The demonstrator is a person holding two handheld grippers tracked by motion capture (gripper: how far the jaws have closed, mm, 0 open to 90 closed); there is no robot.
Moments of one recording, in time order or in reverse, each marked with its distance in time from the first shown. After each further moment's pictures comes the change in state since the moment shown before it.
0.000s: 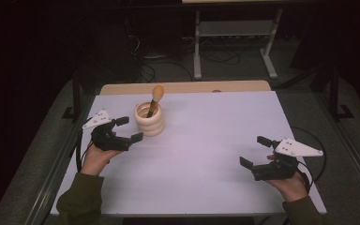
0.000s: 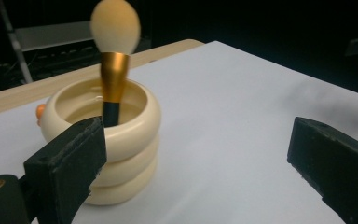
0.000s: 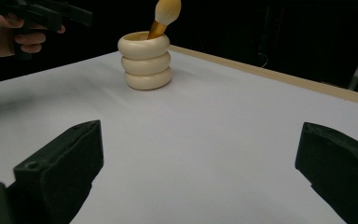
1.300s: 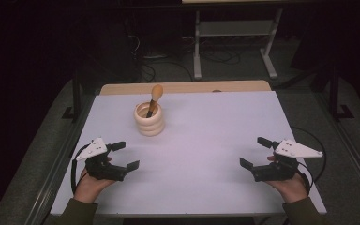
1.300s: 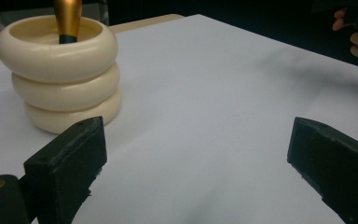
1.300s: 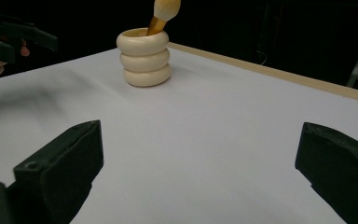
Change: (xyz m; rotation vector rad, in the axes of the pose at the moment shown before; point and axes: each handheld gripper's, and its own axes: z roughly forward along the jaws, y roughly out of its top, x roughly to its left) left arm -0.037 -0.052 -0.034 0.057 -0.018 0.009; right arm 0.001 -0.002 -0.001 0.006 -0.008 -0.006
